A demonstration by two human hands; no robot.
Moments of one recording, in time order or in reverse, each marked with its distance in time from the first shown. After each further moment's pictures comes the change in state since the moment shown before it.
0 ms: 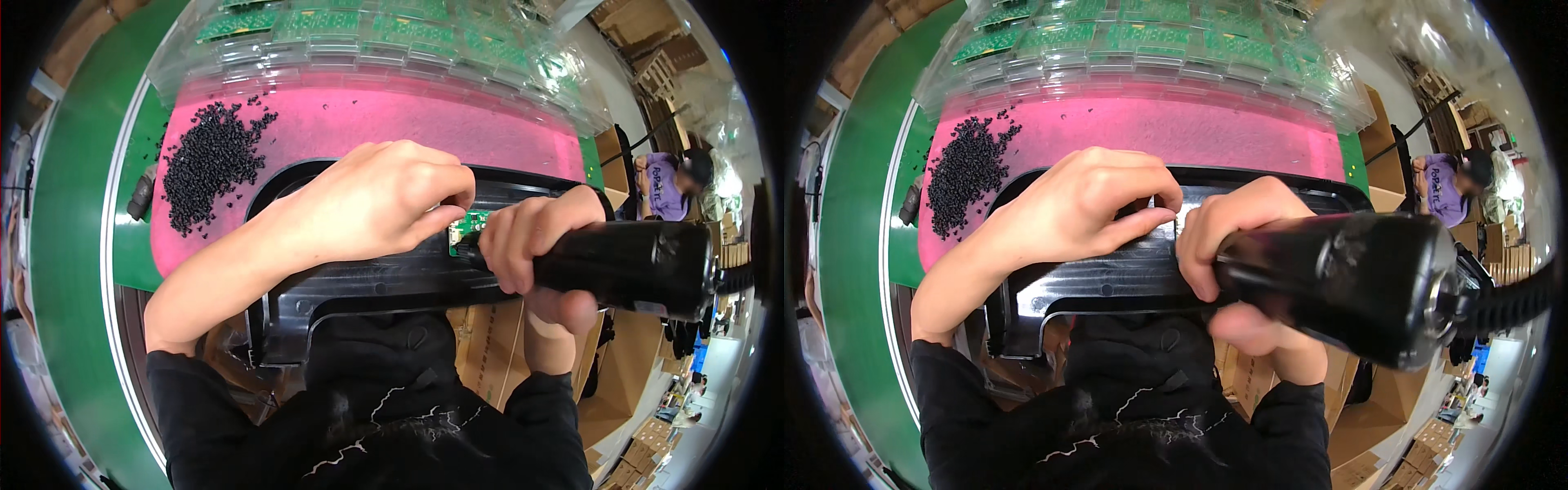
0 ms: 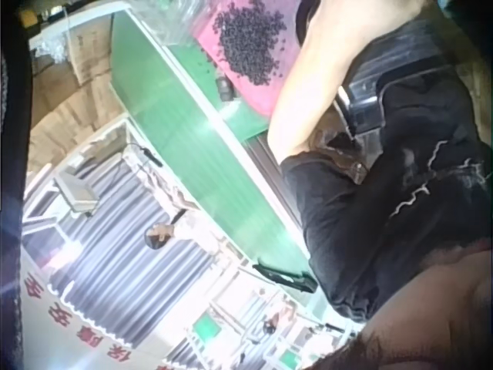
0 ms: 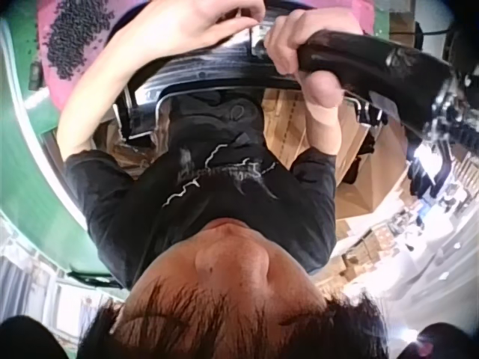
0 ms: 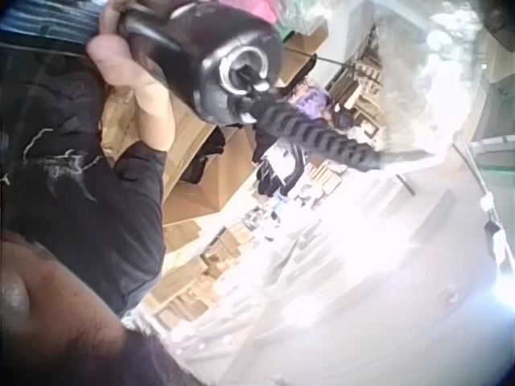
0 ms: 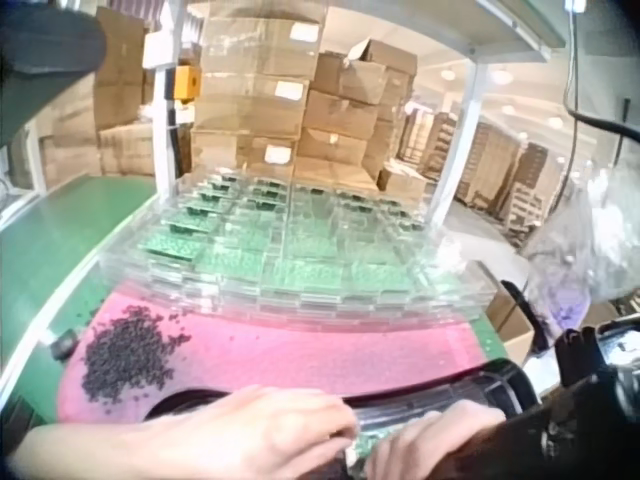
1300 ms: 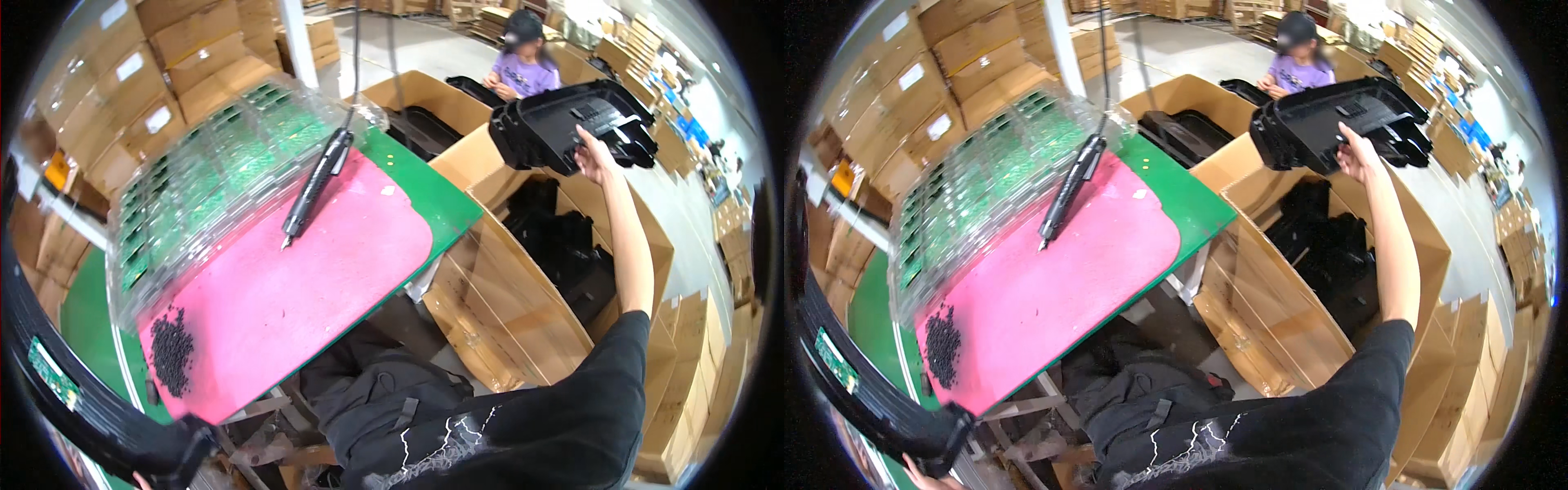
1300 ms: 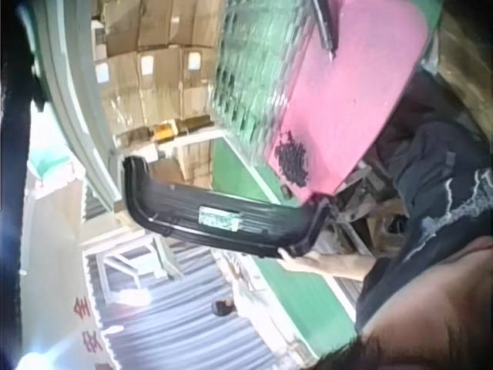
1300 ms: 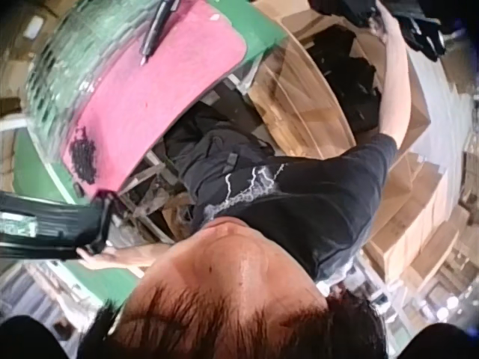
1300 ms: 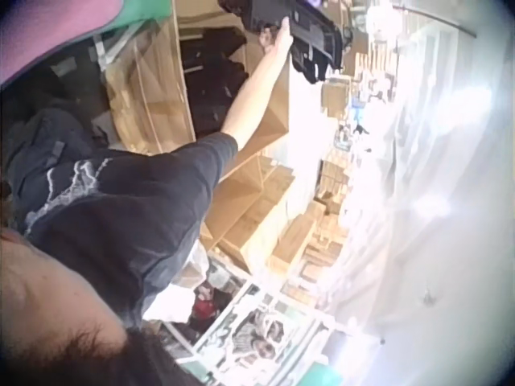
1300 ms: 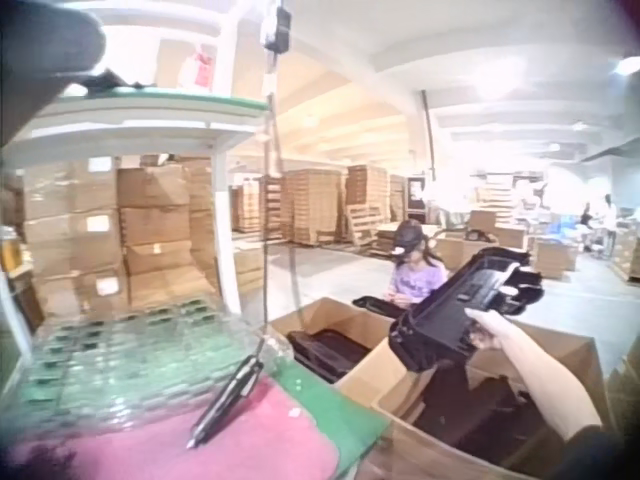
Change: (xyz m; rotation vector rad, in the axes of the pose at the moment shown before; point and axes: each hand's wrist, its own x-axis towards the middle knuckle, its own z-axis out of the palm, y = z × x) left_hand -0.250 0.141 -0.073 -0.004 1.771 -0.470; right_hand -0.268 -0.159 -0.413 -0.186 1.430 0.489
